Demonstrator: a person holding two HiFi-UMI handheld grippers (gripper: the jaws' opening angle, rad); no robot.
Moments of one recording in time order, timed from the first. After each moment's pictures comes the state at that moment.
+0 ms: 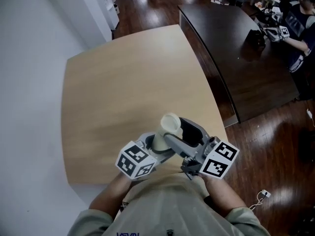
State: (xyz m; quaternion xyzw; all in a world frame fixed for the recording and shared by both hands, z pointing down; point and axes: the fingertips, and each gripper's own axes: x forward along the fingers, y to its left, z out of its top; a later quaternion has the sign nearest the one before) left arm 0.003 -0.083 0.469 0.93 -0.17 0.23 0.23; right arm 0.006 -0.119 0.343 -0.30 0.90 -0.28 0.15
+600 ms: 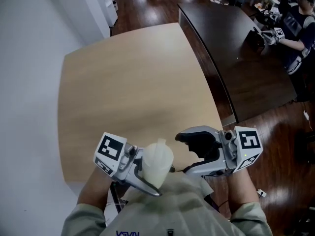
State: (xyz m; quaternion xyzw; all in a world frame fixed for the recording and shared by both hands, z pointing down) left arm -0.017 0.035 0.328 0.91 0.32 0.02 0.27; right arm 0.009 -0.043 0.255 0.03 0.96 -0.23 0.15
